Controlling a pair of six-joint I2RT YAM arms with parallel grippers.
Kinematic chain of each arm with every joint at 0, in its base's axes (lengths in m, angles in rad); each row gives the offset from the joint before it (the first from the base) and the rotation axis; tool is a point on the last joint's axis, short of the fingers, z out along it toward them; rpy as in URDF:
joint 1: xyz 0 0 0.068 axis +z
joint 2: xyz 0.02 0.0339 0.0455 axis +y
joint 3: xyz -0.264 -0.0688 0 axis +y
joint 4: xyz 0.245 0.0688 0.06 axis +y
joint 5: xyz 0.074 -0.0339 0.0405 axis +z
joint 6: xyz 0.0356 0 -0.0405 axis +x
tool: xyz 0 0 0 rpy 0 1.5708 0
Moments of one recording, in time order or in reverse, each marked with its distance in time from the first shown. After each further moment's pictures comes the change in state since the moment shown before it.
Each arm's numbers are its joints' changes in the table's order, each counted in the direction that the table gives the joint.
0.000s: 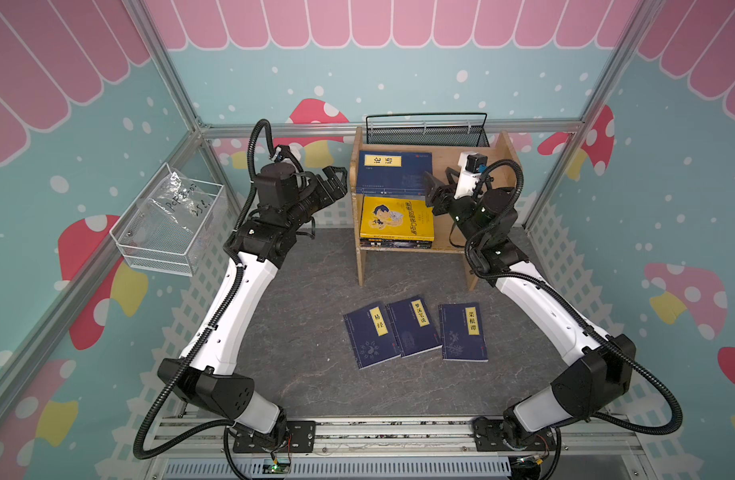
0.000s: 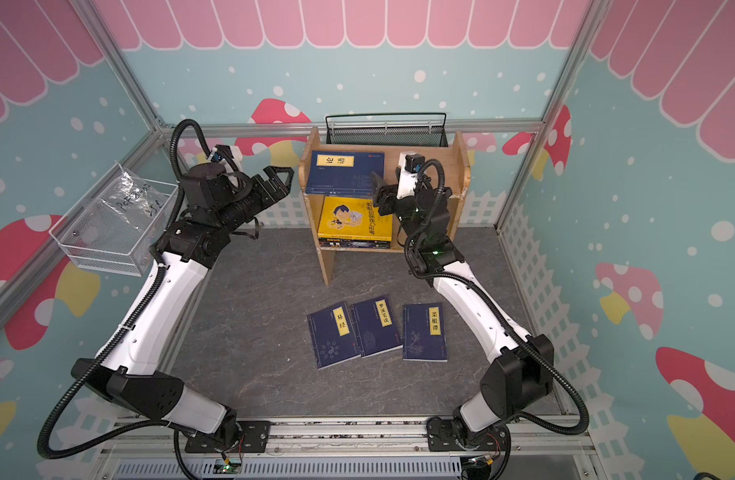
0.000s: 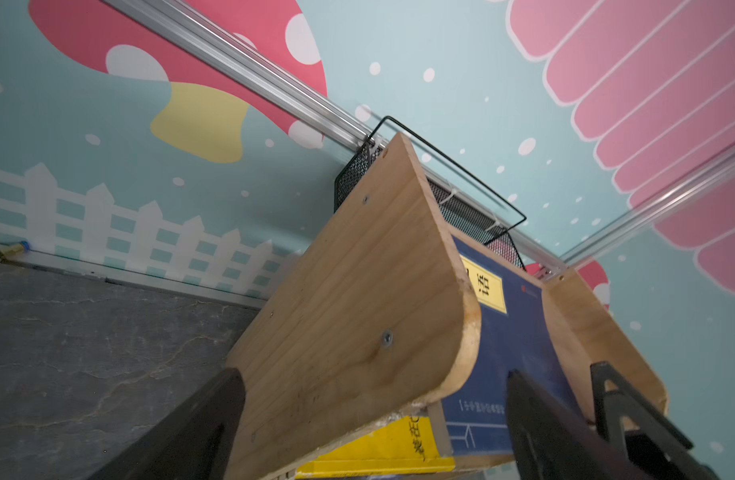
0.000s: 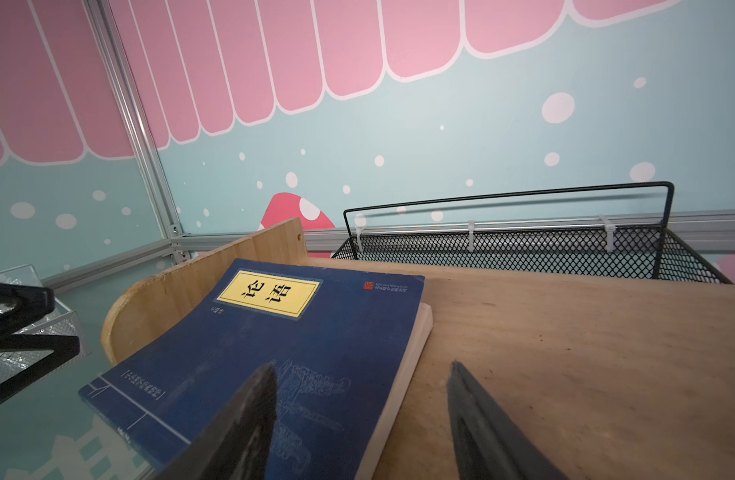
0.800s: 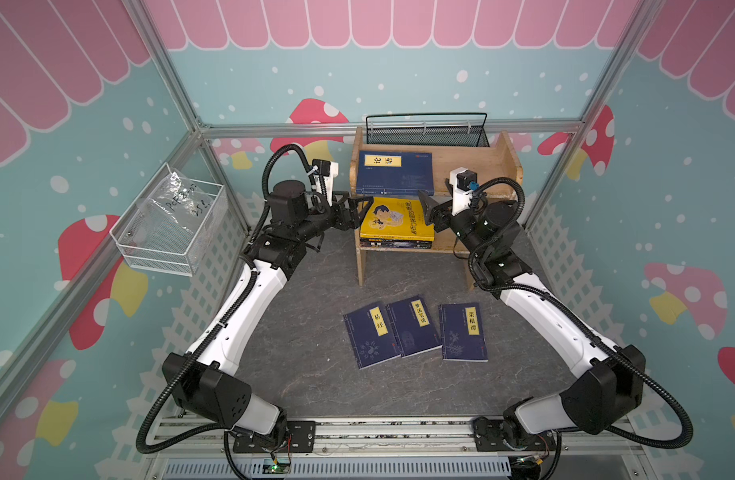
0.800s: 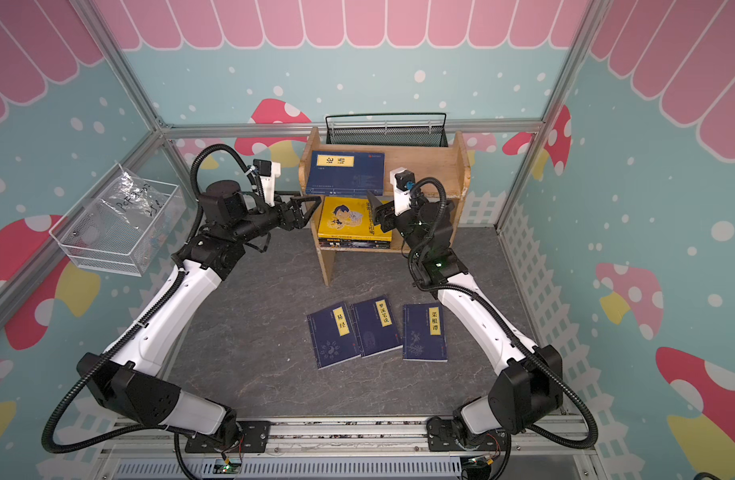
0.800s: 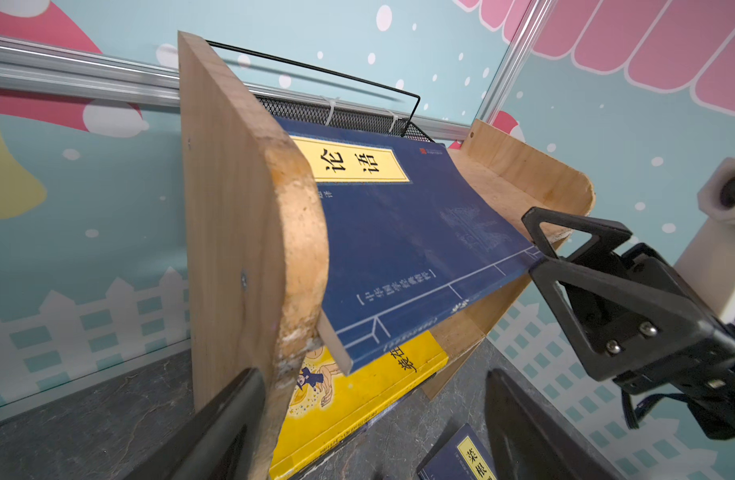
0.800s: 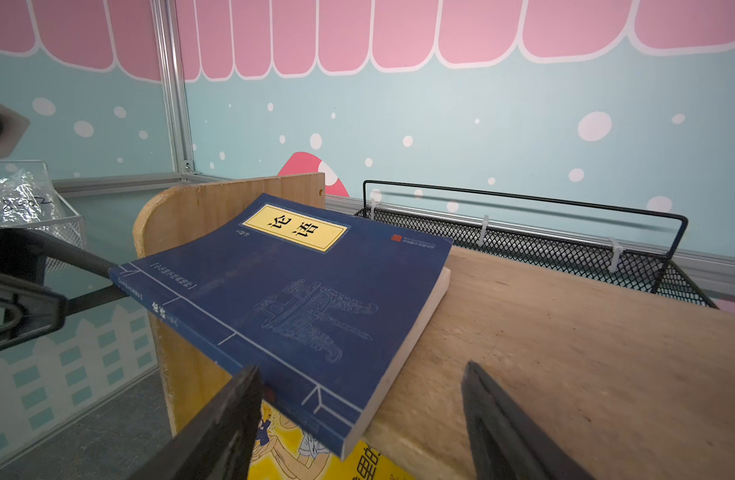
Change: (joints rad) left arm -0.013 -0.021 0.230 -0.270 -0.314 0.309; right arm 0.001 -0.084 0.149 -0.035 0.079 -0.217
